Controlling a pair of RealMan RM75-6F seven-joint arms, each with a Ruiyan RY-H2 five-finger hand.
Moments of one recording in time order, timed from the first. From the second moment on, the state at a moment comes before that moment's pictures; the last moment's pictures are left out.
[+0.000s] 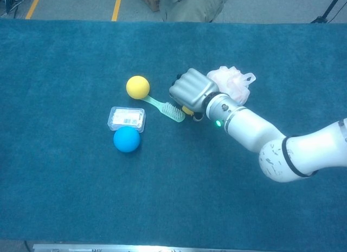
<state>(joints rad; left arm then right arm) -0.07 -0.93 0.09 -1.74 1.68 1.46 0.00 0.97 -1.83 0.07 -1.40 -0.80 0.98 -1.10</state>
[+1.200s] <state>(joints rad) -0.07 -0.93 0.09 -1.75 1.68 1.46 0.01 0.97 -1.72 0.12 -1.62 -0.93 1.02 -0.94</state>
